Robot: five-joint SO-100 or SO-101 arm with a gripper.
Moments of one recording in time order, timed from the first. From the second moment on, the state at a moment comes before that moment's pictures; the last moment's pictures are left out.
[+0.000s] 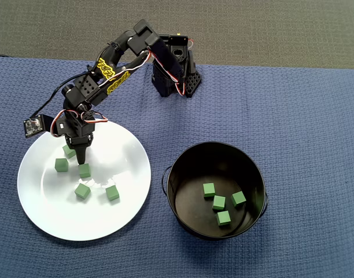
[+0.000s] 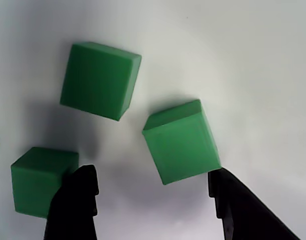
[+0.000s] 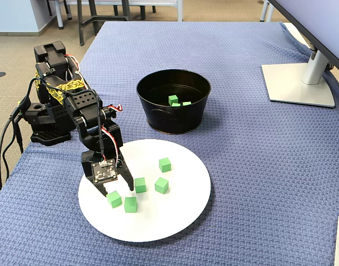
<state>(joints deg) 49.4 65.4 84.7 55.4 -71.5</state>
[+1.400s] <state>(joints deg) 51.9 60.6 77.7 57.7 -82.4</state>
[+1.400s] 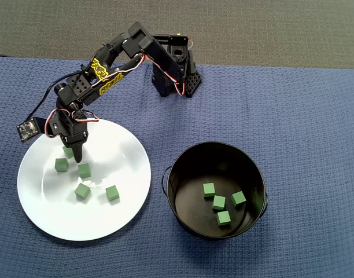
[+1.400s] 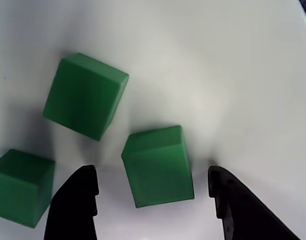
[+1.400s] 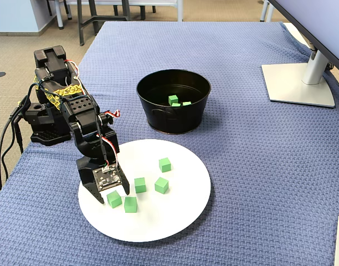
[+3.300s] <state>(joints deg) 29.6 100.4 80.3 73.3 -26.1</state>
